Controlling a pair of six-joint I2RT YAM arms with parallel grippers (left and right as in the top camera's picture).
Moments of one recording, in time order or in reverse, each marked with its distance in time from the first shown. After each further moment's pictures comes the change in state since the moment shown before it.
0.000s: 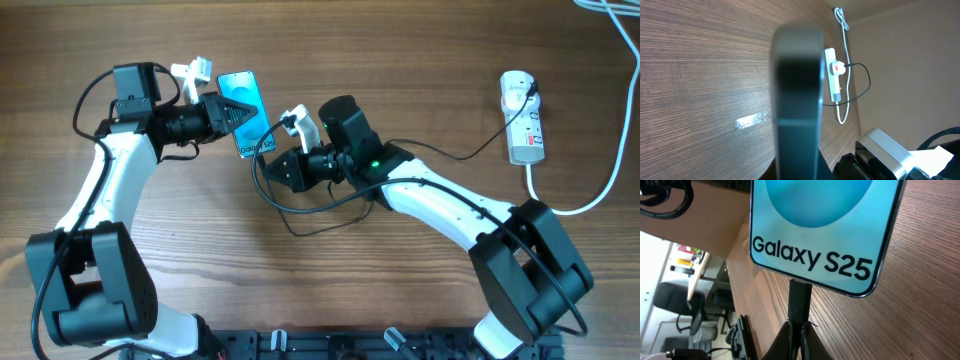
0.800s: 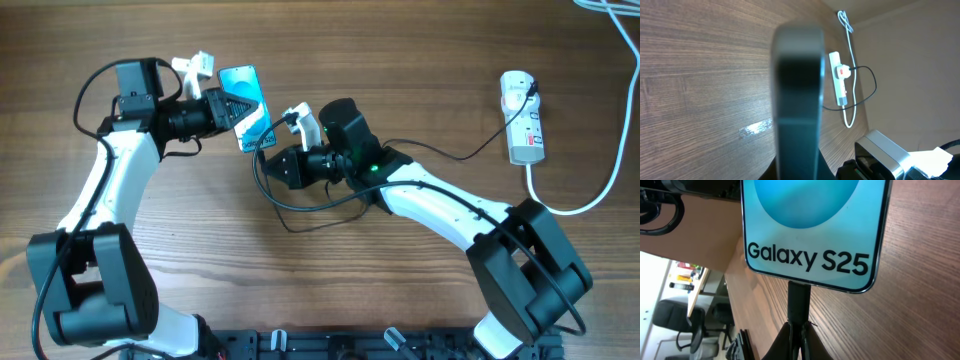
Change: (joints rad) left arm -0.021 -0.002 0.015 0.026 -0.040 0.001; right arm 0.008 0.000 -0.029 0.098 0.059 0.090
